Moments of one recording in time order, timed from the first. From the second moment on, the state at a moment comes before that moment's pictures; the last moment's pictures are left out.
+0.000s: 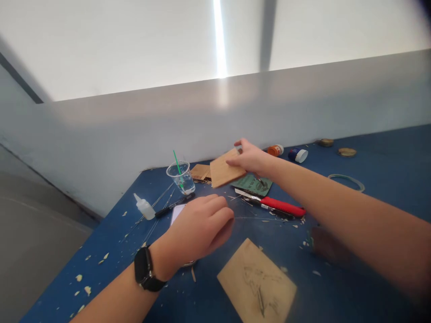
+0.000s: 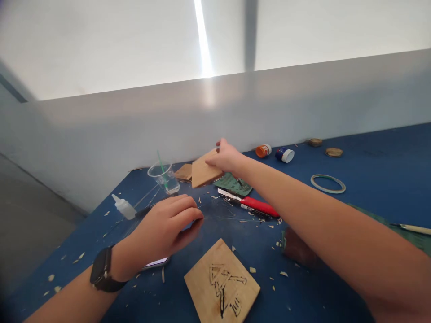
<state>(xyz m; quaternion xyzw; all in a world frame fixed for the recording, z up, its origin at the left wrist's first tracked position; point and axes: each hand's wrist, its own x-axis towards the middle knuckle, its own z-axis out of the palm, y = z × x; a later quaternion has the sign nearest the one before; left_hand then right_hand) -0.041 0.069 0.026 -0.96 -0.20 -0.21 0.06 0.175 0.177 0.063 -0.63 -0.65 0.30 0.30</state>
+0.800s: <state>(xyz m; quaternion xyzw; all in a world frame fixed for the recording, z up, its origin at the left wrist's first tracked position) -0.035 0.079 -0.001 -0.92 -0.37 -0.11 -0.04 0.201 0.097 0.011 -0.54 -0.80 0.25 0.07</state>
